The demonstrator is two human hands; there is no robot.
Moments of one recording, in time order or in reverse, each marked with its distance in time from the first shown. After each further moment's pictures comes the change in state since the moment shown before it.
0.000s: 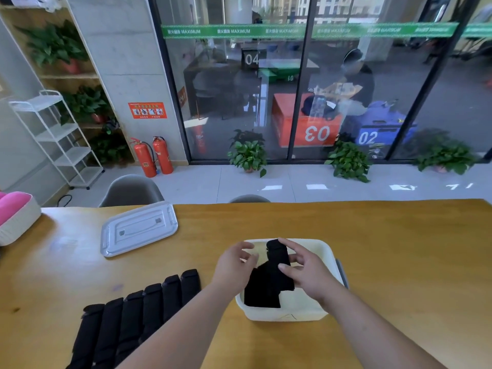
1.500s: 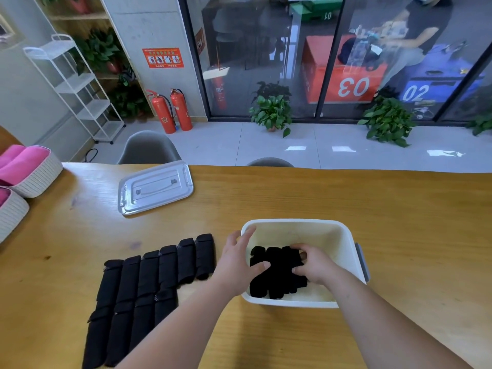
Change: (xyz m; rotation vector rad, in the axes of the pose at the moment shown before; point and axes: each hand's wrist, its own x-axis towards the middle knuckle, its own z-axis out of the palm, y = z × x) left_hand -0.018 -0.064 0.001 0.258 -0.093 -0.008; right_hand 0.075 0.101 0.006 -0.649 -0.151 0.330
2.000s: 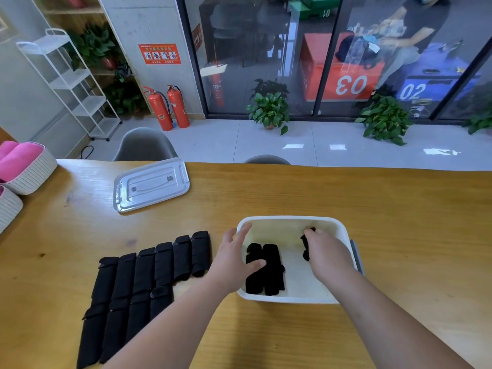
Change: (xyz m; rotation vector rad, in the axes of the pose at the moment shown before) left_hand 0.000 0.000 -0.002 0.030 -0.018 -0.019; right_hand -0.044 -0.027 -0.031 -0.684 0.295 -0.057
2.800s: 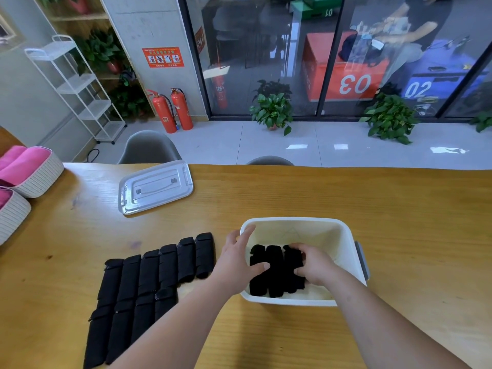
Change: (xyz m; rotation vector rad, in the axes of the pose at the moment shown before) left_hand 0.004 -0.005 0.003 0.038 0.019 0.032; right_hand 0.029 -0.002 0.054 0.606 -0.263 0.023
